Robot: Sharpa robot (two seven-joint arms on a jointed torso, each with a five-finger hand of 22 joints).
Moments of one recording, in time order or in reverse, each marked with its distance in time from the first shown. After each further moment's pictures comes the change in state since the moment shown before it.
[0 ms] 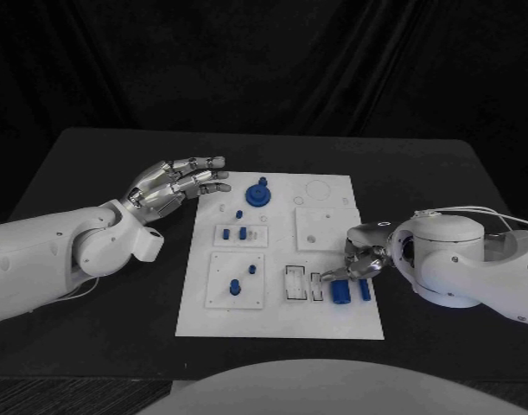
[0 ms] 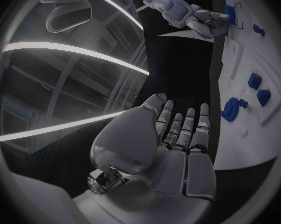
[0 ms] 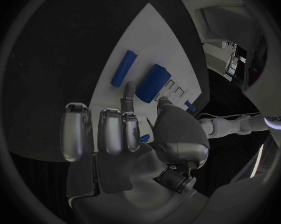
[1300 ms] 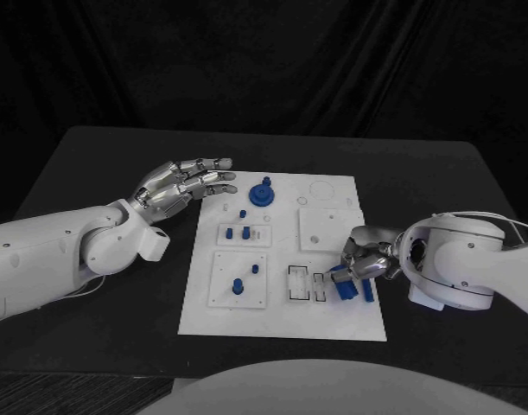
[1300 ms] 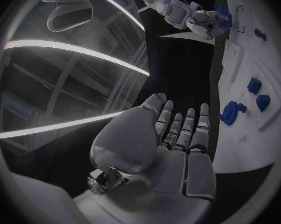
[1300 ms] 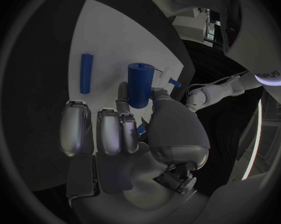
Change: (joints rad) left arm -0.005 0.009 0.000 -0.004 0.000 0.016 0.000; left_hand -0.004 -0.004 0.006 0.000 0.000 0.000 0.000 0.000 -0.001 0.000 0.000 0.000 0.000 -0.004 0.004 0.000 -0.002 0.000 0.000 0.000 0.000 -0.001; right arm 0.014 -0.028 -0.001 0.014 0.335 -0.146 0.078; right_hand 0.246 0.008 0.102 -0.104 0.816 -0.060 0.004 -0.014 0.051 -0.006 0.009 0.000 -0.001 0.001 0.011 -0.034 -0.043 0.000 -0.004 0.011 -0.071 0.000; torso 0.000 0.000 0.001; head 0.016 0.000
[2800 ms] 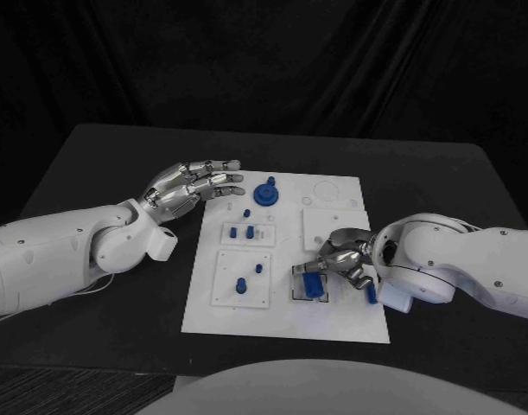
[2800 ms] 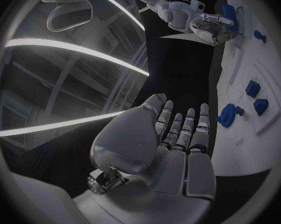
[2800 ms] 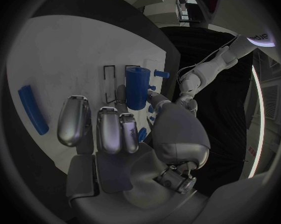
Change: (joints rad) left arm -0.010 0.015 0.000 -0.009 0.000 0.006 0.000; left_hand -0.004 0.004 0.004 -0.004 0.004 0.000 0.000 0.000 -0.001 0.000 0.000 -0.007 0.000 0.000 0.000 -0.004 -0.001 0.000 0.000 0.000 0.000 -0.001; right arm -0.023 0.148 0.005 -0.103 0.314 -0.049 0.018; right_hand -0.164 0.007 0.249 -0.084 -0.423 -0.115 0.036 -0.011 0.039 0.003 0.018 0.000 0.000 0.001 0.012 -0.023 -0.061 0.032 -0.016 0.016 -0.106 0.000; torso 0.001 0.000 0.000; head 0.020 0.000
